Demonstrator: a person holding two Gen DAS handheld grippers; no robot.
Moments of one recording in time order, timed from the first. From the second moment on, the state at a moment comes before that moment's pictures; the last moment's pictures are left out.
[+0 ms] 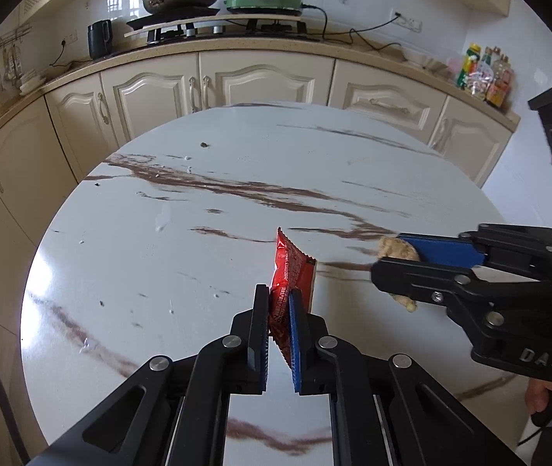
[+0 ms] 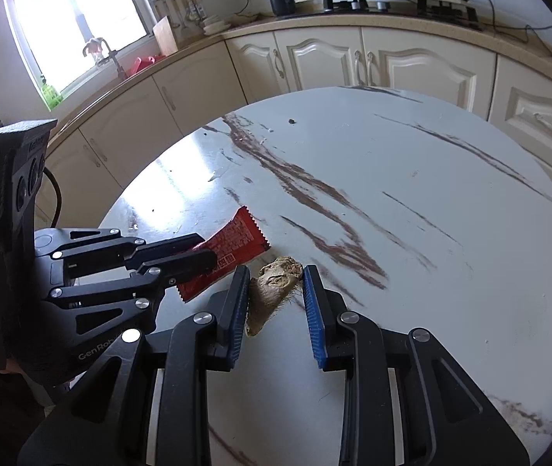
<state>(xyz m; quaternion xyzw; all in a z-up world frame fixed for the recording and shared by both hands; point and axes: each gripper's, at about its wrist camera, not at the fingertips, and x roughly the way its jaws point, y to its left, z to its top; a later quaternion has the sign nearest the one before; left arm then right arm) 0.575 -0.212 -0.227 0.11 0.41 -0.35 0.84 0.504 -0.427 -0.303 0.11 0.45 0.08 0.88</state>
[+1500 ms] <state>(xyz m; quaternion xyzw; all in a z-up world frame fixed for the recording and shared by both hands) 0.495 0.234 -0.362 -0.09 0.52 -0.10 0.84 0.599 0.003 -0.476 0.02 0.57 0.26 0.78</state>
